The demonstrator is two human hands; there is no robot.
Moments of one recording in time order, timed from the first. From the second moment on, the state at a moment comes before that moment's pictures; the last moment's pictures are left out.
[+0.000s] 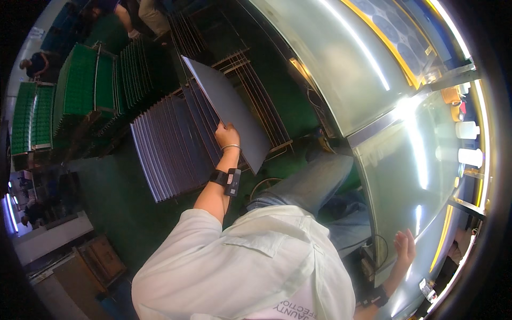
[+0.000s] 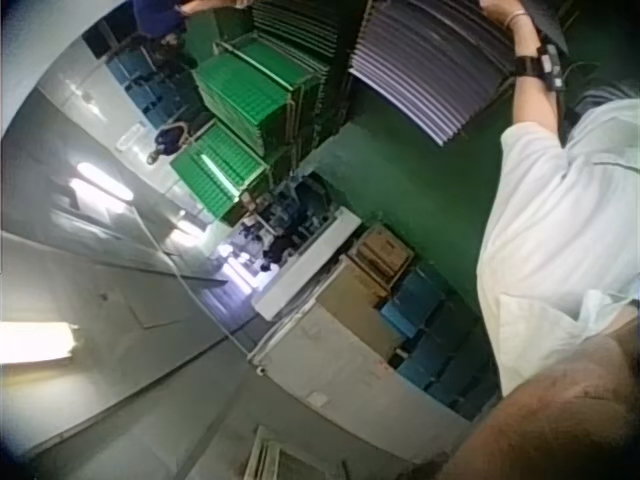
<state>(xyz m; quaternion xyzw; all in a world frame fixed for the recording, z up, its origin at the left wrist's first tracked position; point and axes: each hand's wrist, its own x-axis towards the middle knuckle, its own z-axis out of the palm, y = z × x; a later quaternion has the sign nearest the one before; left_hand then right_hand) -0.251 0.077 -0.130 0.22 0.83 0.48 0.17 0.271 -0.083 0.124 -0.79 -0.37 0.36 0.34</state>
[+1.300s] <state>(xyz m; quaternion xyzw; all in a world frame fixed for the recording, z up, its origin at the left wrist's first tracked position) -0.234 0.155 -0.155 0.29 0.89 0.30 0.20 0.299 -0.112 0.114 -0.81 -0.31 0.33 0.36</state>
